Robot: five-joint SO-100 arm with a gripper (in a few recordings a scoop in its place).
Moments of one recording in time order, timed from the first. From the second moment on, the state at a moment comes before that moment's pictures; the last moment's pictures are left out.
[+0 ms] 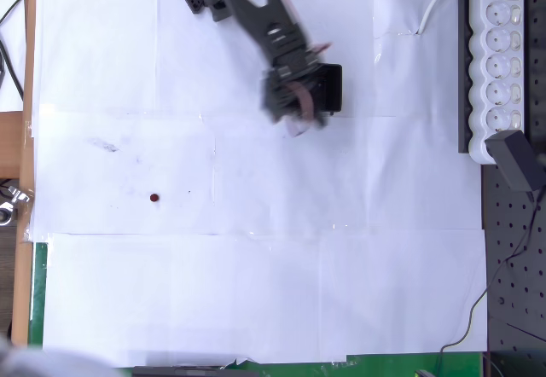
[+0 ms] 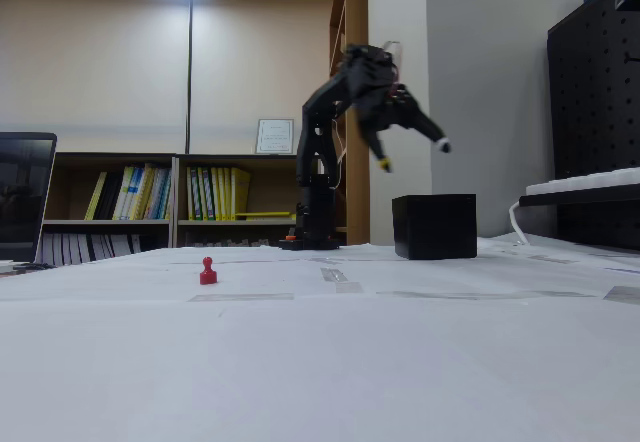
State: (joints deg) arm -6.3 86.0 95.4 72.8 -113.6
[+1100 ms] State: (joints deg) arm 16.5 115.1 77.6 -2.7 -87.8
